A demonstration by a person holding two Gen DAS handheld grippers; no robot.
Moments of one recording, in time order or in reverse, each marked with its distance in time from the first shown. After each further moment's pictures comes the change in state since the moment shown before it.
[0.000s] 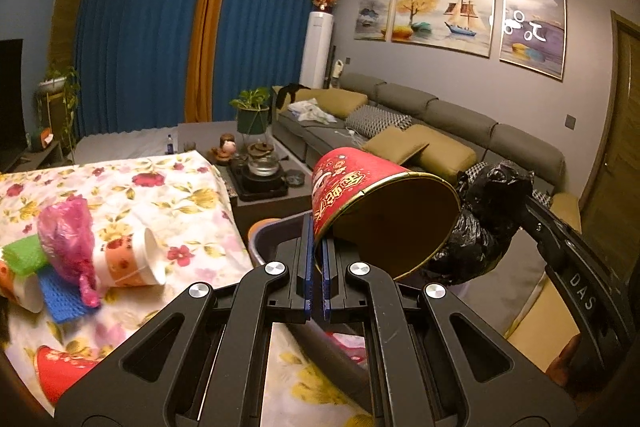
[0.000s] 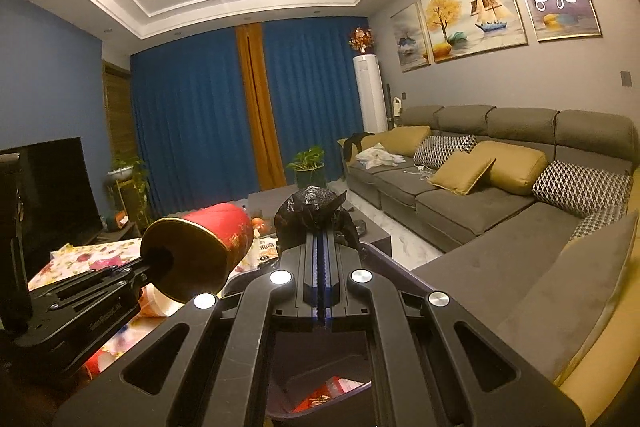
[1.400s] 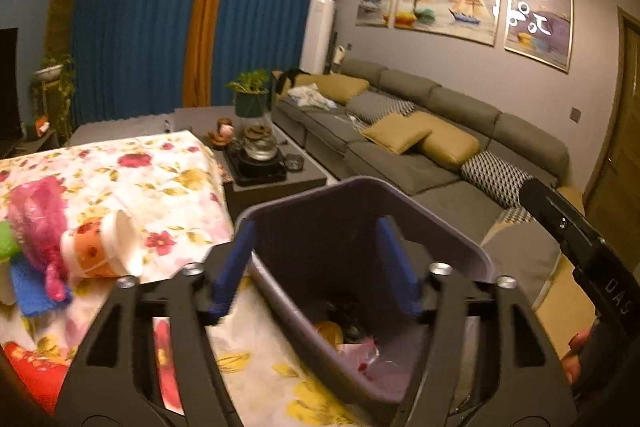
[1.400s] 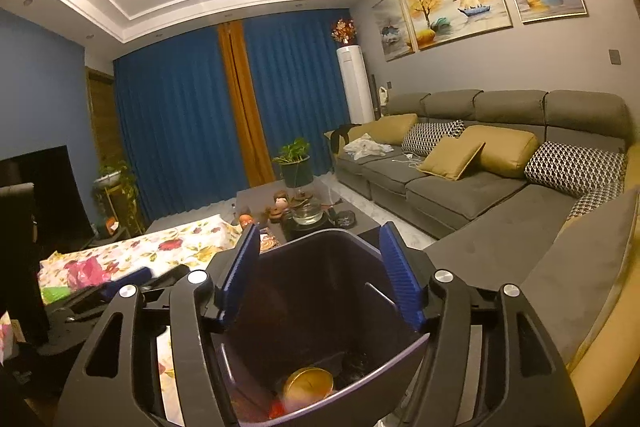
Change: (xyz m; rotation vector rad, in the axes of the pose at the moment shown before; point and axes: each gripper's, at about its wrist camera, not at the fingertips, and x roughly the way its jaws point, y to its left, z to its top) left arm 0.036 0.003 -0.019 -0.016 0.034 0.018; right arm 0.010 -0.015 -0.010 0.044 0.010 -0.041
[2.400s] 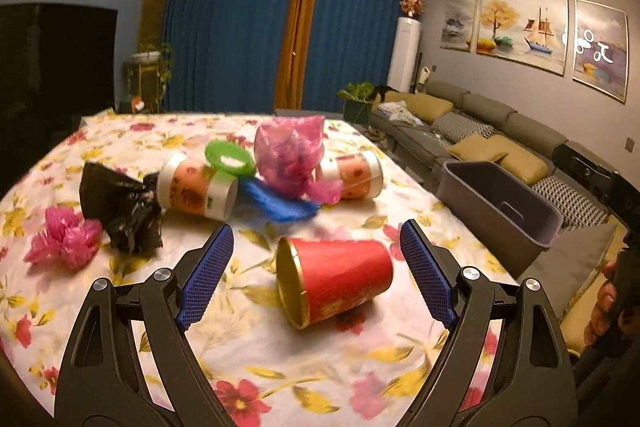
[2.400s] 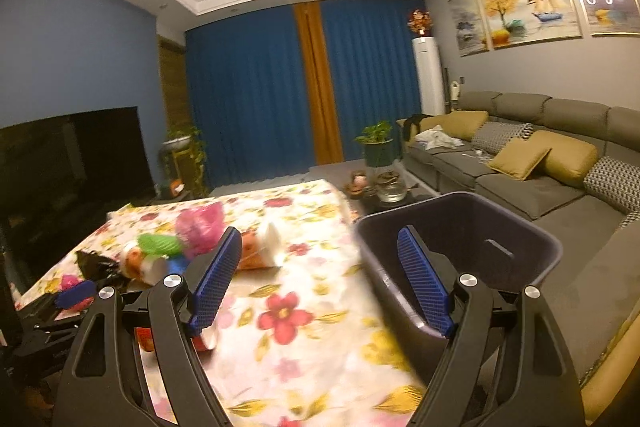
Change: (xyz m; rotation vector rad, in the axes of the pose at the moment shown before) left arm -0.183 0.177 -0.081 -0.112 -0.034 0.256; right arm -0.045 0.146 -0.045 -0.116 0.070 0.245
